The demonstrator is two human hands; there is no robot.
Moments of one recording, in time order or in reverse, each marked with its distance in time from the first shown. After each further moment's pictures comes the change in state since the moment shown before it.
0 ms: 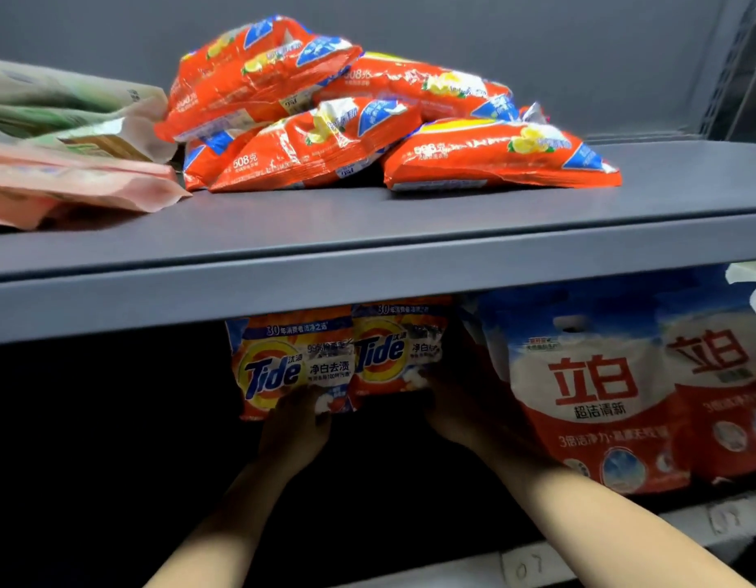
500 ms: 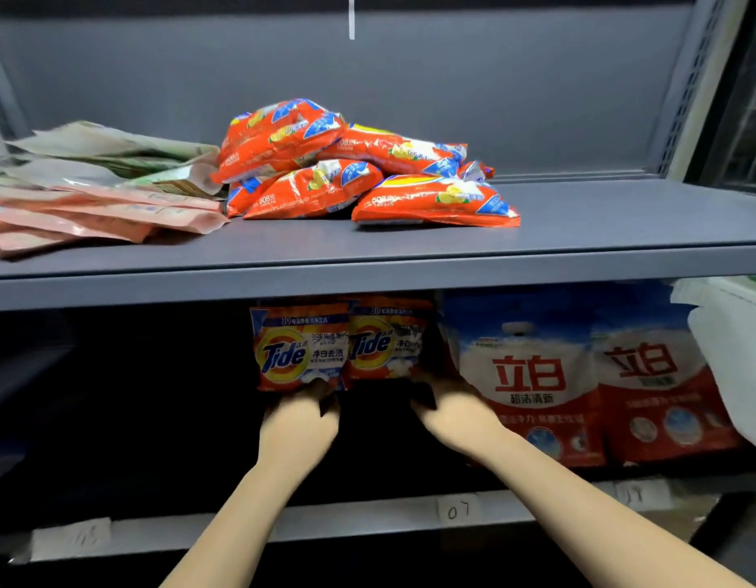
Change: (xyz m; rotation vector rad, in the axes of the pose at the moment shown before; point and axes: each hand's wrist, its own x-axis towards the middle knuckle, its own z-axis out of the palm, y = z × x) left_hand -0.140 0.122 -0.059 0.150 0.200 -0.159; right_hand -0.140 -0.038 -0.098 -0.152 -0.031 -0.209
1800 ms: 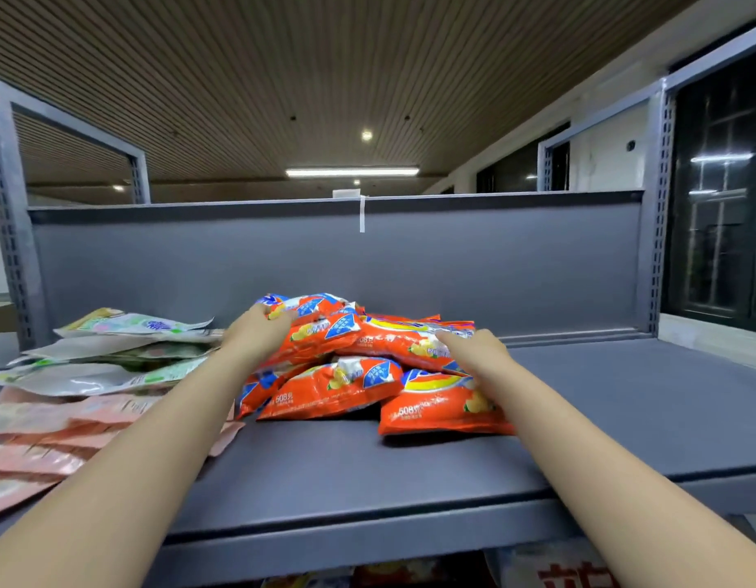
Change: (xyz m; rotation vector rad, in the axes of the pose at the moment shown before) left_hand 0.245 0.048 -0.253 -0.313 0.237 -0.019; right_hand 0.144 -0.099 -0.235 0.484 0.437 0.441
